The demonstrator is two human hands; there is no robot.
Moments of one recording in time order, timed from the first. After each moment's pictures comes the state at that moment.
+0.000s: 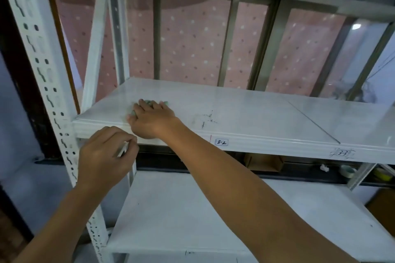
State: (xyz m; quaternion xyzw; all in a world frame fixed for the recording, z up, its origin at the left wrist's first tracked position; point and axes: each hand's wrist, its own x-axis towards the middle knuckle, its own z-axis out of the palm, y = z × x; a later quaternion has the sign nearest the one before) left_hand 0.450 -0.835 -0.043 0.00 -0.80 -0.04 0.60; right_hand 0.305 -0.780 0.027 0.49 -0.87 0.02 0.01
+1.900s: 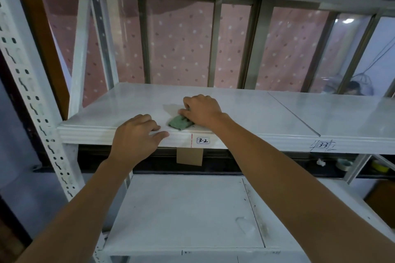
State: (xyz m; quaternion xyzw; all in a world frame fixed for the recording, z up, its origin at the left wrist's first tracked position) left_hand 0.361 -0.799 -0.029 0.02 -0.87 -0.04 0.49; right_hand 0.194 -0.644 0.045 0.43 -0.87 0.05 0.21
